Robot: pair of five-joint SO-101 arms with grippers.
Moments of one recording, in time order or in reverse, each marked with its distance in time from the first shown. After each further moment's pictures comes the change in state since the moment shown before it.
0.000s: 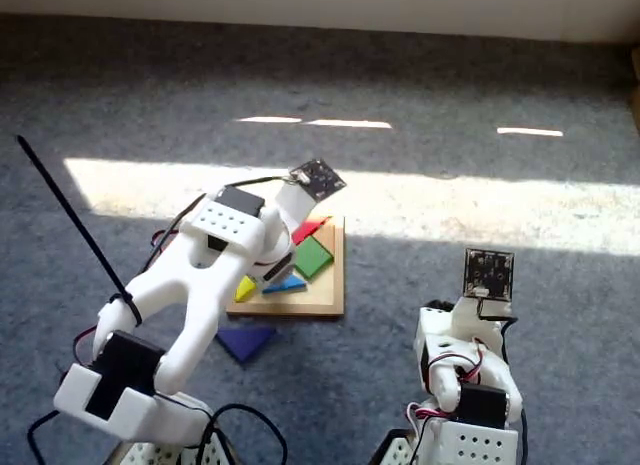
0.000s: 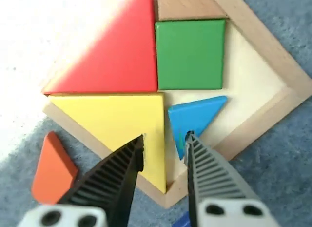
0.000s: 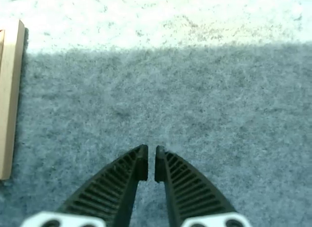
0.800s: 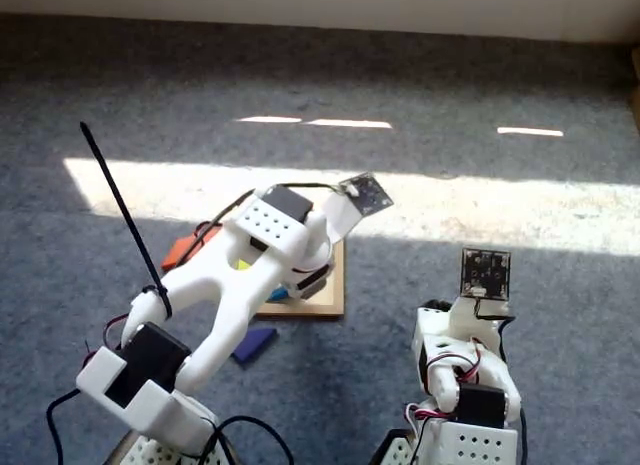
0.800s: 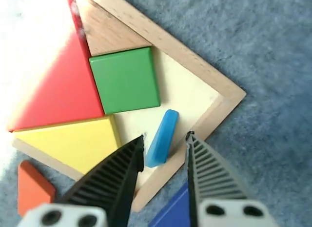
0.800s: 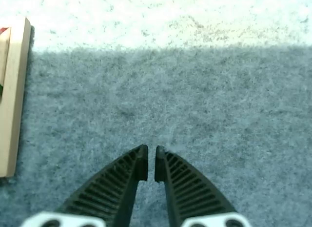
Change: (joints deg) left arm 10.5 4.6 -9.2 8.8 1.8; right arm -1.1 0.0 0.0 0.0 0.0
